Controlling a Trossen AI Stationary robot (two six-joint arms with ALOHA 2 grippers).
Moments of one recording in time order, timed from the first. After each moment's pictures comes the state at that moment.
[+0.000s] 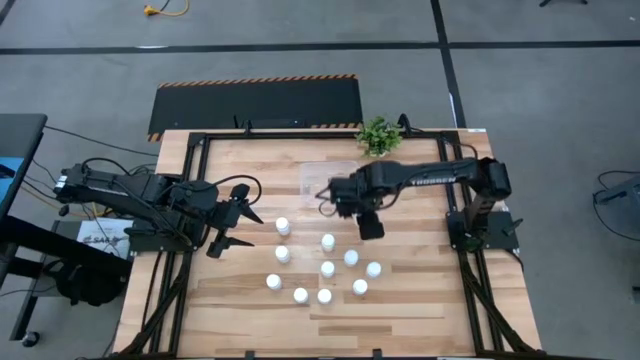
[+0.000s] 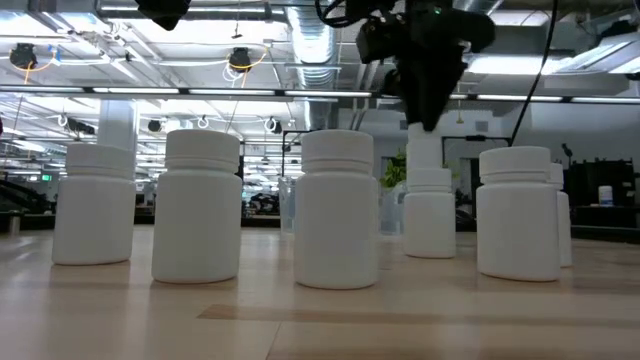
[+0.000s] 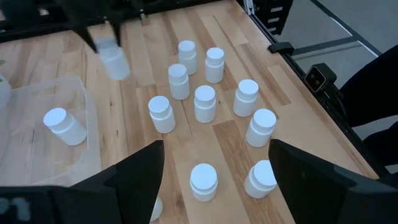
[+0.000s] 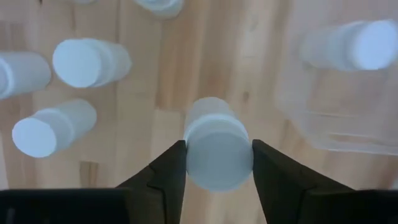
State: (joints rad) left arm -0.18 0.85 0.88 -0.59 0.09 0.08; right arm -0.02 1.81 1.59 -1.27 0.00 -0.22
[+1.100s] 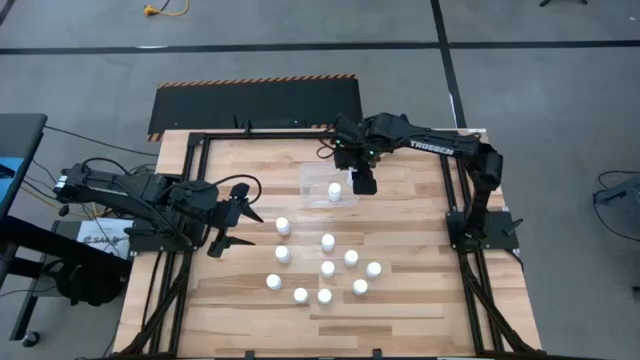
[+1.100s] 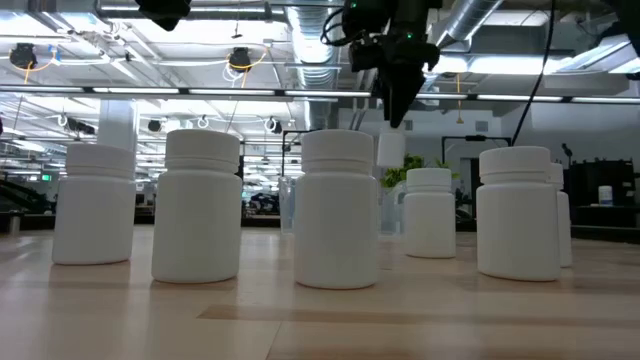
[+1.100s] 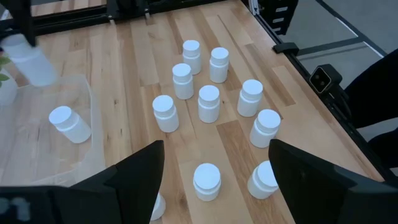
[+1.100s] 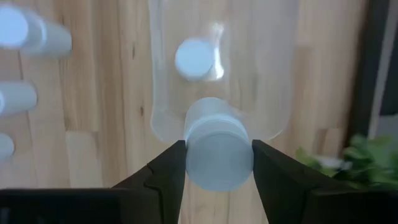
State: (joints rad) left arm -0.18 0.85 0.88 -0.58 0.07 0.08; right arm -0.31 1.86 1.78 -1.30 0.00 -0.41
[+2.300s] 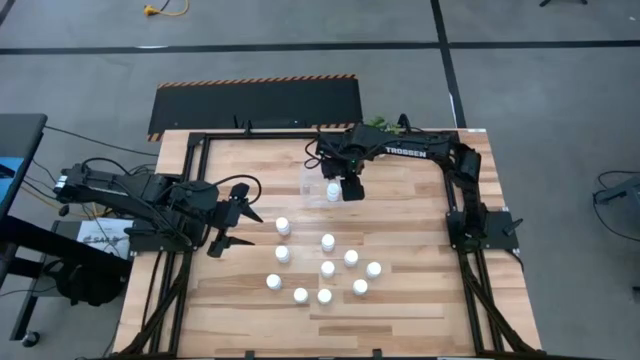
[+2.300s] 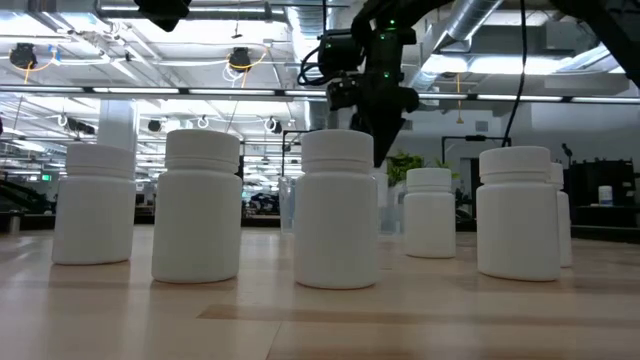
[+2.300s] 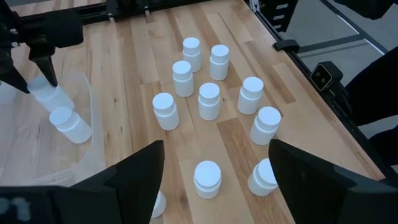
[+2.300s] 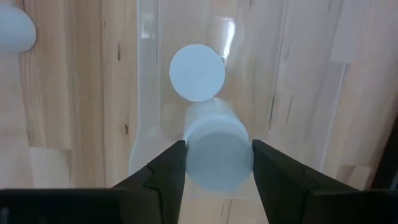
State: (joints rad) left arm -0.18 0.85 0.88 -0.59 0.07 0.08; right arm -0.31 2.02 1.78 -1.19 0.00 -0.48
